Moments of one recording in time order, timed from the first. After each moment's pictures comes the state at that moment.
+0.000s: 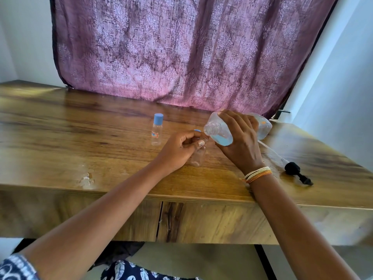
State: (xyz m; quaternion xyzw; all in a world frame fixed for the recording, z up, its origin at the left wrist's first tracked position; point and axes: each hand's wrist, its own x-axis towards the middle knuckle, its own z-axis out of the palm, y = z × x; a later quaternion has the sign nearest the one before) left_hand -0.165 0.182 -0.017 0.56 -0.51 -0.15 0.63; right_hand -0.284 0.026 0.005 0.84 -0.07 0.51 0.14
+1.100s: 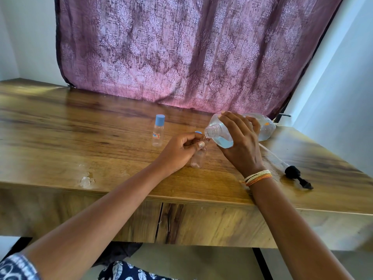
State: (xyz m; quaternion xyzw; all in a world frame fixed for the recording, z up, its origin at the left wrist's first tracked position) left_hand -0.167 0.183 -0.015 0.57 -0.50 -0.17 0.63; right_hand -0.284 0.024 0.004 0.84 -0.06 0.51 0.17
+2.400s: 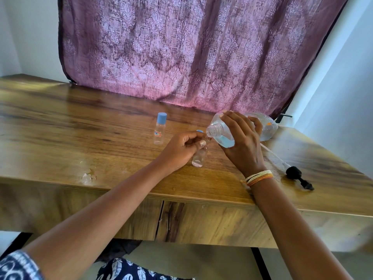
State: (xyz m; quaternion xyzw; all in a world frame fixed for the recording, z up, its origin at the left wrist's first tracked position) left_hand -0.166 0.184 -0.013 0.57 -0.51 -0.16 0.63; right_hand -0.282 0.021 0.003 0.84 -0.05 0.51 0.17
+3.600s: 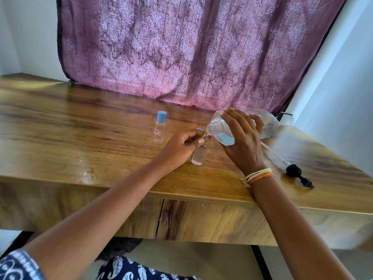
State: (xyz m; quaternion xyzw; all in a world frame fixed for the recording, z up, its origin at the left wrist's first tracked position) left_hand -0.166 0.183 -0.015 0.56 -0.51 -0.16 0.63; right_hand -0.281 0.018 0.001 0.83 -0.05 0.53 0.19
